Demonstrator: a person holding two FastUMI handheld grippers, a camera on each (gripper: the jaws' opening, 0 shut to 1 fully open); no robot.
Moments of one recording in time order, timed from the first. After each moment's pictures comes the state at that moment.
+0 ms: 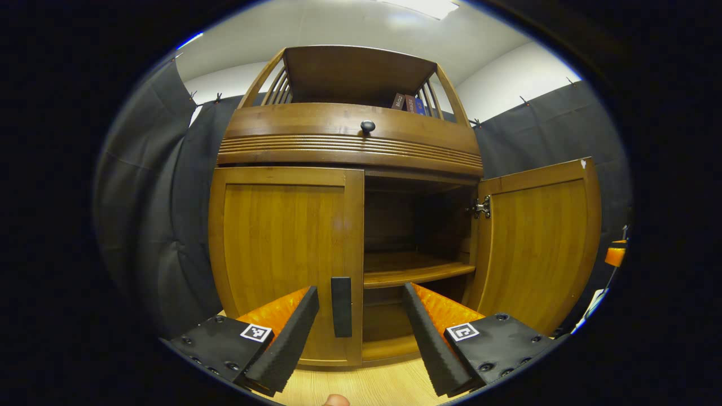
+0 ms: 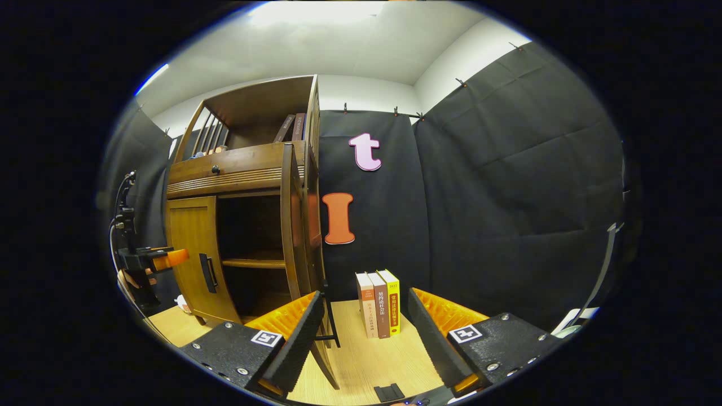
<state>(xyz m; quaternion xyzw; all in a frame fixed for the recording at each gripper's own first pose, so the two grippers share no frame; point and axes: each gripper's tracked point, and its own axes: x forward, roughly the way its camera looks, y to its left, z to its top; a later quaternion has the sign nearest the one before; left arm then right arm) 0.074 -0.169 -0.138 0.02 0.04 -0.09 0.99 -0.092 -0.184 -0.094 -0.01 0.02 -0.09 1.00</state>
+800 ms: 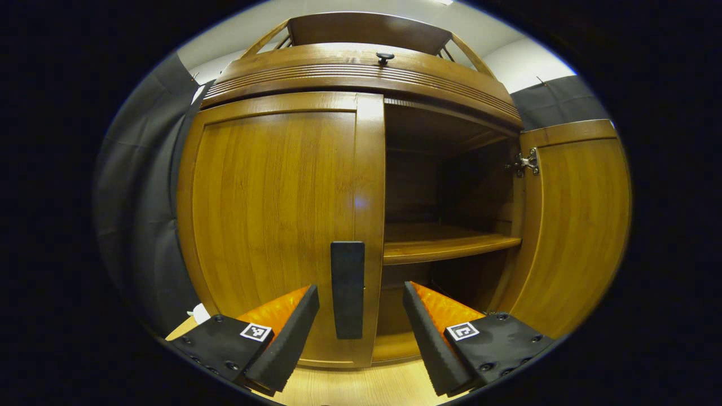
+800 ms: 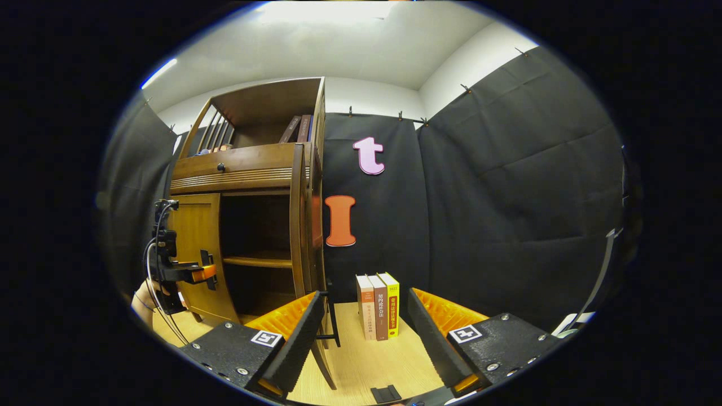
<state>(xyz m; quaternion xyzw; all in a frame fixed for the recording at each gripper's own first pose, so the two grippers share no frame) 0.148 -0.150 -0.225 0.04 0.09 -0.05 0.99 -0.094 -0.177 -0.102 -0.03 0.01 -0.08 1.00</state>
